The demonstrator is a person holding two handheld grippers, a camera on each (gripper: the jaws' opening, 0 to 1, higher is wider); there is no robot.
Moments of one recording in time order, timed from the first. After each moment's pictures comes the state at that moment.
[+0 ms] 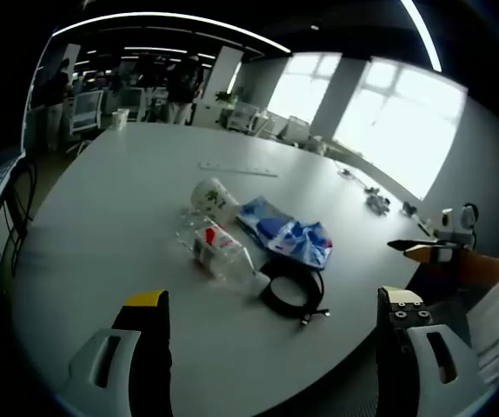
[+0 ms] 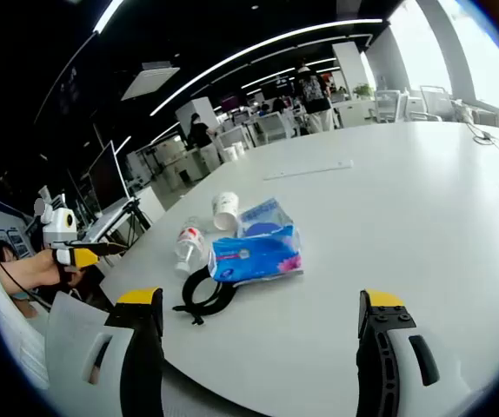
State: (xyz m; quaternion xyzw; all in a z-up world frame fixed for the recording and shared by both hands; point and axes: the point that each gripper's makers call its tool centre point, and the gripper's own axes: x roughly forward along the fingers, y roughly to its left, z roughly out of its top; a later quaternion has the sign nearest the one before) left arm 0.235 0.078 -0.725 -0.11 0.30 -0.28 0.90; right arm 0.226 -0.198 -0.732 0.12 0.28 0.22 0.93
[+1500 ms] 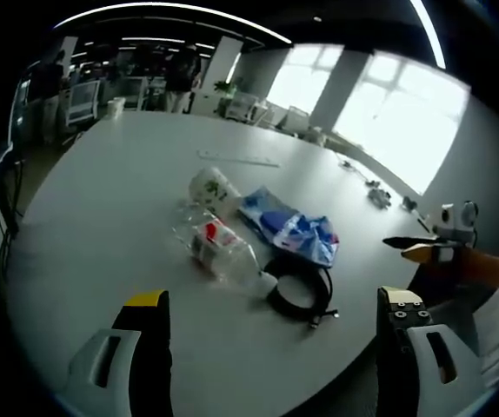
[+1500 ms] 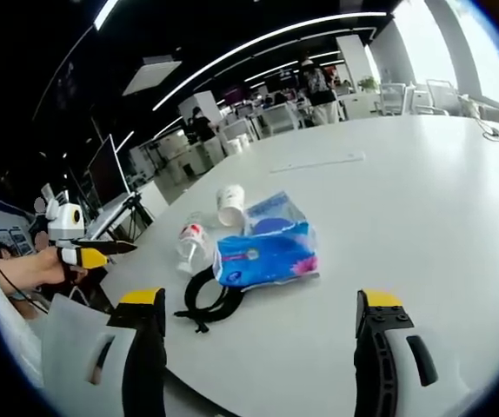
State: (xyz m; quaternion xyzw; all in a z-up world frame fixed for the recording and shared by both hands) left arm 0.254 0.073 -0.743 -0.11 0.33 -0.29 0.89; right arm 0.252 -0.184 -0.752 0.12 0.30 0.24 0.92
